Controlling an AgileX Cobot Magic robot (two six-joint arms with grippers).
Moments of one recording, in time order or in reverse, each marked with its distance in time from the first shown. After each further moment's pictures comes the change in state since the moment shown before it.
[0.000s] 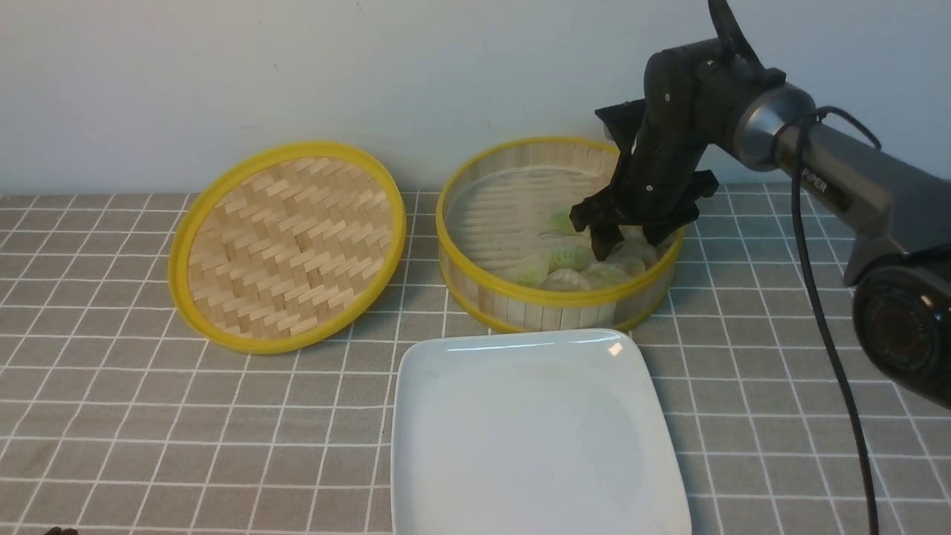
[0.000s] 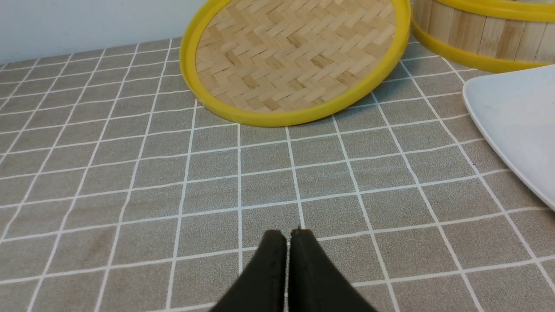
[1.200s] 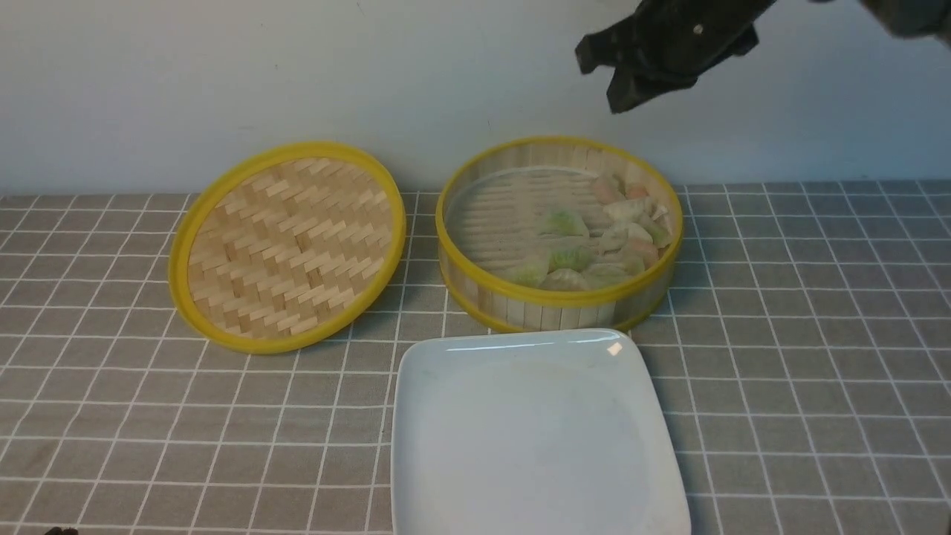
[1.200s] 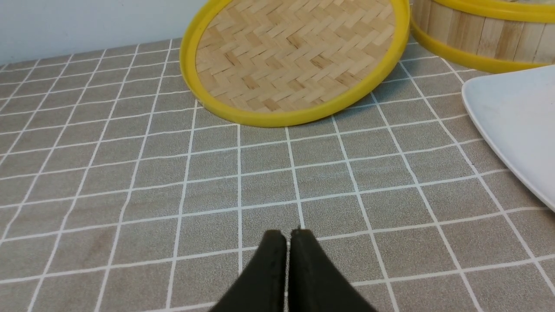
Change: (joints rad) right arm 0.000 -0.280 0.008 0.131 0.009 -0.010; left arm 0.000 0.000 0.000 0.000 0.000 0.000
